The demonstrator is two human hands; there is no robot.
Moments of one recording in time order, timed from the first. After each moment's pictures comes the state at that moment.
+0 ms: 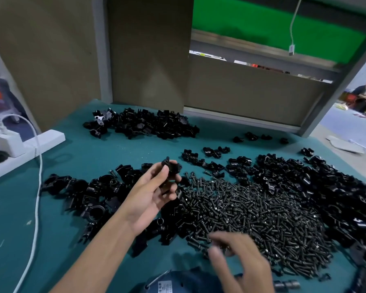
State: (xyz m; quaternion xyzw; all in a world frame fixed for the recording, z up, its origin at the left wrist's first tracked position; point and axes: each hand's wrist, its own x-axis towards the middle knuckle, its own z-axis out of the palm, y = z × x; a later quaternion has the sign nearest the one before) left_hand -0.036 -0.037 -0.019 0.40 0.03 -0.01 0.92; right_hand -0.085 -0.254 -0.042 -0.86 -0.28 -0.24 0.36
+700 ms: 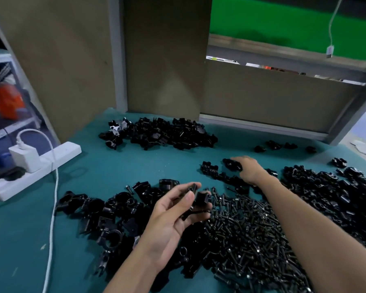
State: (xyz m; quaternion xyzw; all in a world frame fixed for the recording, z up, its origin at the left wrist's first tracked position) left_hand -0.034 -0.042 -0.023 0.37 0.01 0.05 0.93; right_hand 0.225 -0.228 -0.023 -0.98 -0.16 0.06 0.06
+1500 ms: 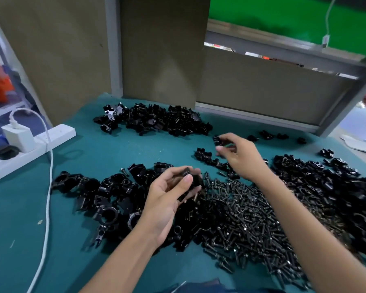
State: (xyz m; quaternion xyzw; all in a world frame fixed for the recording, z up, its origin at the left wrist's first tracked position) left_hand -0.030 -0.047 -0.032 0.42 0.01 0.12 0.90; right_hand 0.116 -0.202 0.030 -0.91 -0.25 -0.06 0.32
